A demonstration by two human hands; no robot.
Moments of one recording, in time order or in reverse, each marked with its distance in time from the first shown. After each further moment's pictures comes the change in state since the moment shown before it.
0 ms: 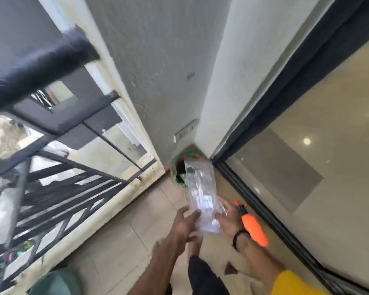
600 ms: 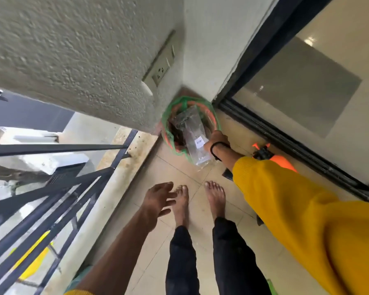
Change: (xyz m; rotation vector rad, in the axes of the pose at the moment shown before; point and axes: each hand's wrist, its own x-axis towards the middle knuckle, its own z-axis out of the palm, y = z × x) left_hand 0.200 0.004 -0.111 0.401 0.102 -0.222; right_hand 0.284 0.051 0.126 -0.393 0.126 0.400
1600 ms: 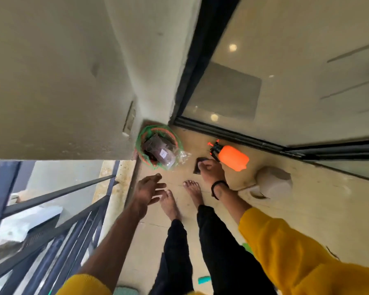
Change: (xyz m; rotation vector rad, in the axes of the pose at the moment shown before) left_hand -0.159 0.094 -0.017 0.243 -0.188 0.157; right_hand -0.241 0.070 -0.108 0.636 0.199 0.126
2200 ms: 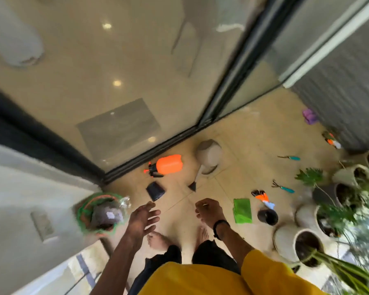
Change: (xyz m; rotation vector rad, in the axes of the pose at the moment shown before) left_hand -0.105 0.010 0.166 0.590 -0.273 0.039; right_hand -0.197 0.162 -0.135 0.714 0.306 0.400
